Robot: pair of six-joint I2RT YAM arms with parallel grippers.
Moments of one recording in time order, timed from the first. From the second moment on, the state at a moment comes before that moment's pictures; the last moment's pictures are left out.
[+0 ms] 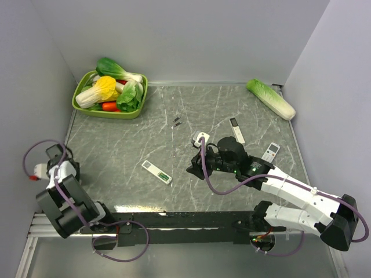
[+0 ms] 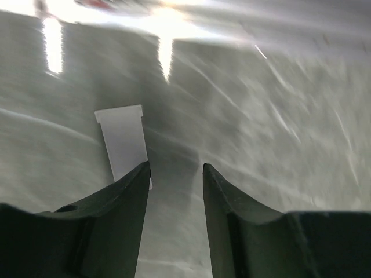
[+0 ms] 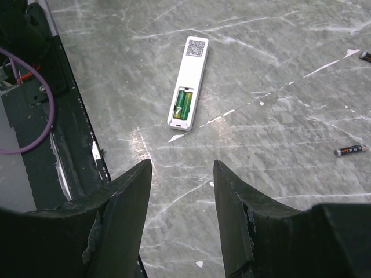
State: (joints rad) left arm 0.69 1.25 0.55 -0.39 -0.29 -1.05; right arm 0.89 0.98 0.78 -0.25 -0.26 -0.01
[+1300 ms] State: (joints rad) left arm -0.89 1.81 1.13 -0.38 -0.16 -0.87; right arm 0.89 0.85 0.76 -0.26 -0.04 0.02
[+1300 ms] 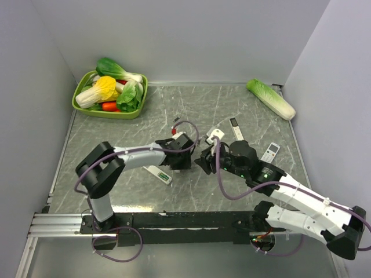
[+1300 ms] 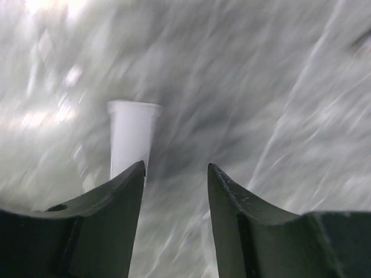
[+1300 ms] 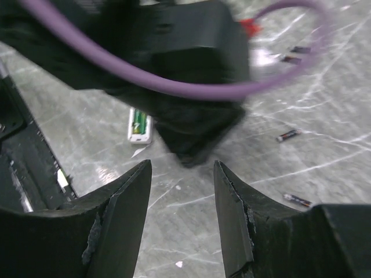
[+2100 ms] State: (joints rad) left arm -0.85 1.74 1.13 -0.53 -0.23 -0.51; right arm 0.89 0.76 0.70 -0.38 0.17 0.12
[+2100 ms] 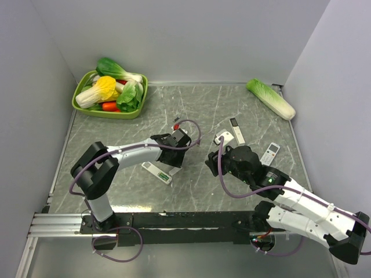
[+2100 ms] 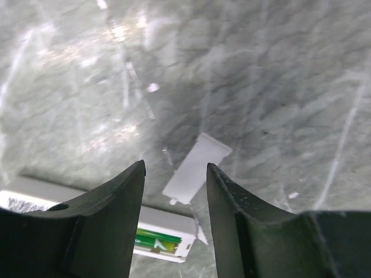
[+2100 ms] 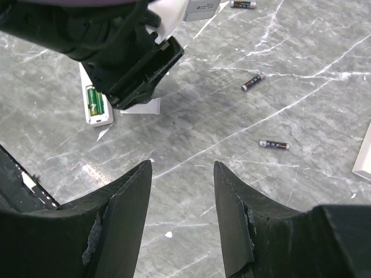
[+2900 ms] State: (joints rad) left arm -0.85 1.90 1.26 -0.51 0.00 -0.31; right arm 0.89 0.75 0.69 -0.40 0.21 0.13
